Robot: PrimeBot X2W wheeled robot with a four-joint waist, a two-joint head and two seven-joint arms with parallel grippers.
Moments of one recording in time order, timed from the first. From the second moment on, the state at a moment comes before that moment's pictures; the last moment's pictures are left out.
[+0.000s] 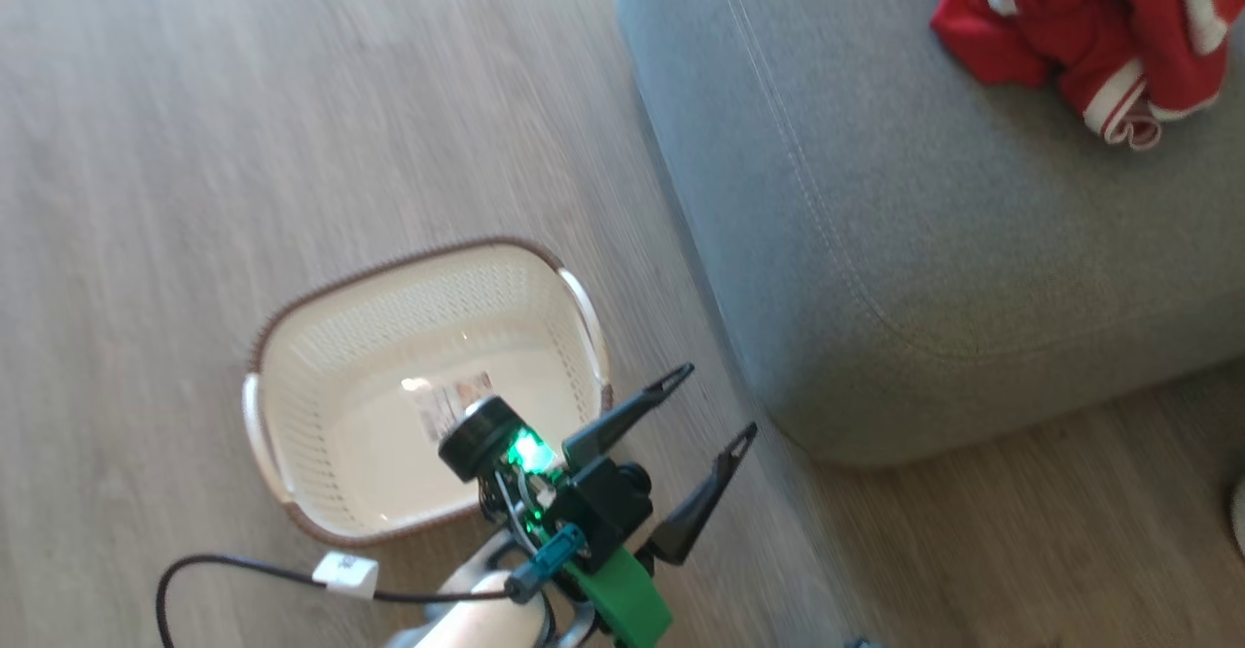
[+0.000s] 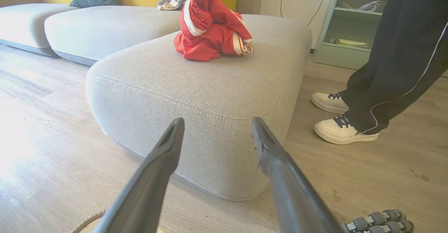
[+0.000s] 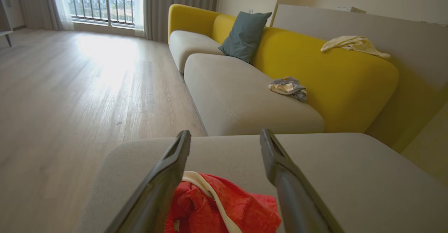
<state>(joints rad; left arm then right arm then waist) -0.26 0.10 -0.71 0.16 -0.07 -0.05 -0.26 -1.13 -0.54 0.40 0.97 0.57 0.12 -0.18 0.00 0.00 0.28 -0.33</state>
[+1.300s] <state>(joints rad) -0.01 0.05 -0.22 0.16 -0.10 0.19 -0.26 -0.06 -0.21 0.12 0.17 0.39 0.12 -0.25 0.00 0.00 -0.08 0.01</state>
